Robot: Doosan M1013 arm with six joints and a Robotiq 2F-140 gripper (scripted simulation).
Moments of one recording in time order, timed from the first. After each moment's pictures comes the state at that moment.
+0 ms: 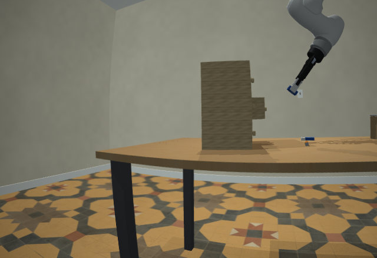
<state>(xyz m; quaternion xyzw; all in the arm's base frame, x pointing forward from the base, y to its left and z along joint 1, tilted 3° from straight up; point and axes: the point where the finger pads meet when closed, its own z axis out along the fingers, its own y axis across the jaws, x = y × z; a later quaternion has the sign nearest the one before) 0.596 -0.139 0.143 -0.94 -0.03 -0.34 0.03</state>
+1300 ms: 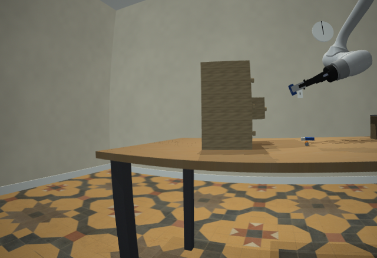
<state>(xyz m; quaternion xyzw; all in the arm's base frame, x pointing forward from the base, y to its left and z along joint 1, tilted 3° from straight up) 0.587 -0.138 0.136 -0.82 -0.03 -0.58 0.04</state>
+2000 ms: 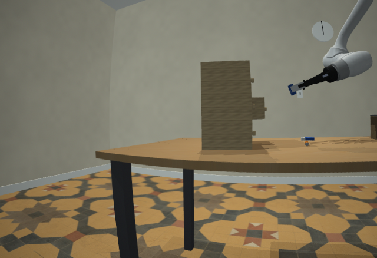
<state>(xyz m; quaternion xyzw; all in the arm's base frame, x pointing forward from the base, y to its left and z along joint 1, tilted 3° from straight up) 0.589 -0.138 0.135 -0.81 -0.02 -0.58 0.04</state>
